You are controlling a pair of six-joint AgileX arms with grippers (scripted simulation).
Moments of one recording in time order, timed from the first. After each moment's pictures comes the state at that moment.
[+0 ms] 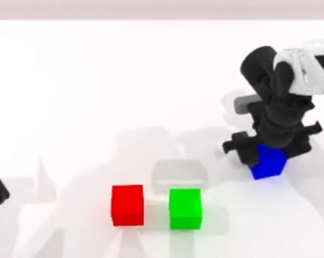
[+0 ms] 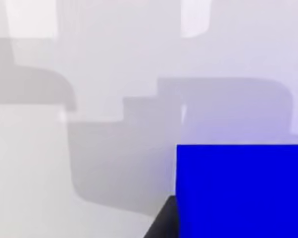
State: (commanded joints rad) left arm 0.02 0.00 0.00 0.00 0.00 0.00; right arm 0.41 2.08 1.31 -0.80 0.00 0.20
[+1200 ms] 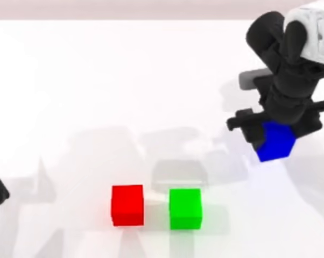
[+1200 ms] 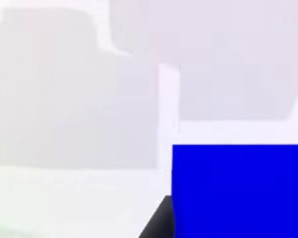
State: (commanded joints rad) left arm 0.02 0.00 0.00 0.00 0.00 0.00; right arm 0.41 1.97 1.47 -1.05 0.01 0.20
